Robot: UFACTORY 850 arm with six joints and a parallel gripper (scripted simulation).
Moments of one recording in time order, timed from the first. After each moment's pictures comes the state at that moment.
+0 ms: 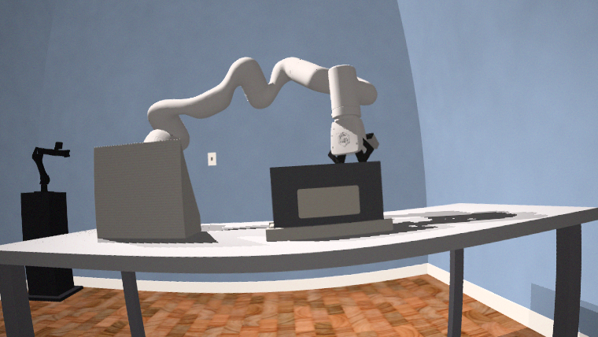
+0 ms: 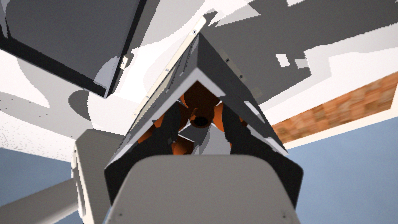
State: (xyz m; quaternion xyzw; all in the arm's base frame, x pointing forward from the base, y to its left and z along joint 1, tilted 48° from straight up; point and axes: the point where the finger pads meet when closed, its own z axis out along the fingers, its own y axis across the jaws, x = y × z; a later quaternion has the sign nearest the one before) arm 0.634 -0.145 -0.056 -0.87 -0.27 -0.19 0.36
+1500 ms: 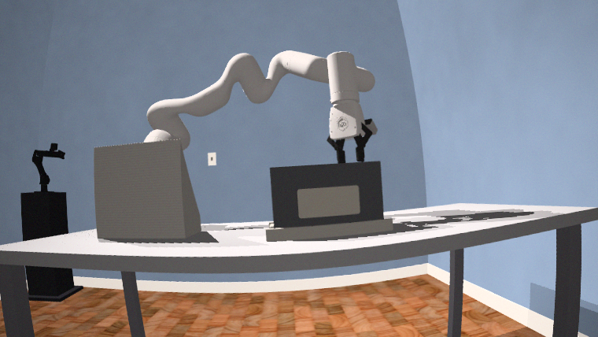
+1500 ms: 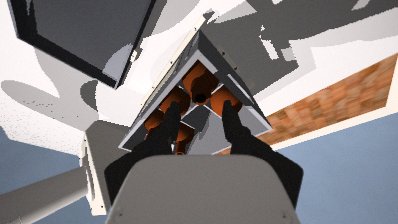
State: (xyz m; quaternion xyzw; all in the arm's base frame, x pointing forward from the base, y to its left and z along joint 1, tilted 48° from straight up) arm 0.629 -0.178 -0.026 -0.87 -0.27 -0.19 0.36
